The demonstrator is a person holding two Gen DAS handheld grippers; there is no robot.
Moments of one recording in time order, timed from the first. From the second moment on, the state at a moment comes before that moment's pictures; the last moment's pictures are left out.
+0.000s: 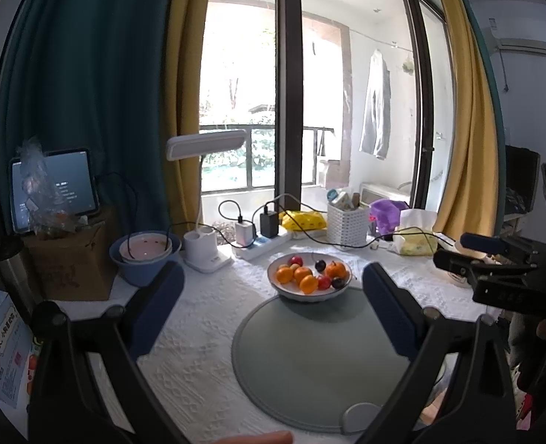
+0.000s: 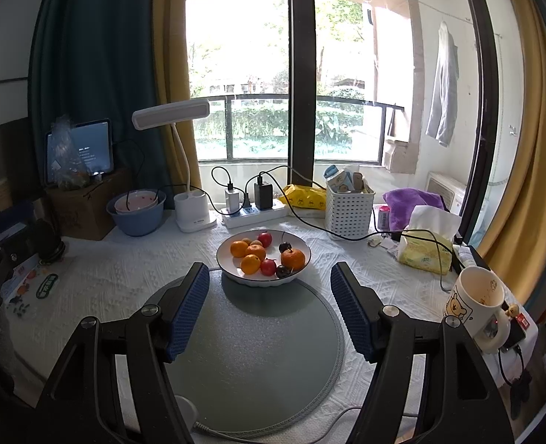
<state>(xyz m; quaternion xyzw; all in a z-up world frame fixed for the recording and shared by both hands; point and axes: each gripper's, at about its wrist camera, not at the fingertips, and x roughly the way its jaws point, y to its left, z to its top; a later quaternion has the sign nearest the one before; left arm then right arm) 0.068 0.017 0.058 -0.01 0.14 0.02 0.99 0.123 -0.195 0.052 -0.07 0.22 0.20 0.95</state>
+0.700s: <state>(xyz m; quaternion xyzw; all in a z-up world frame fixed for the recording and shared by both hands) 0.066 0.010 0.058 -0.01 0.15 0.01 0.99 0.122 -0.194 0.052 -0.07 0.22 0.20 0.95</state>
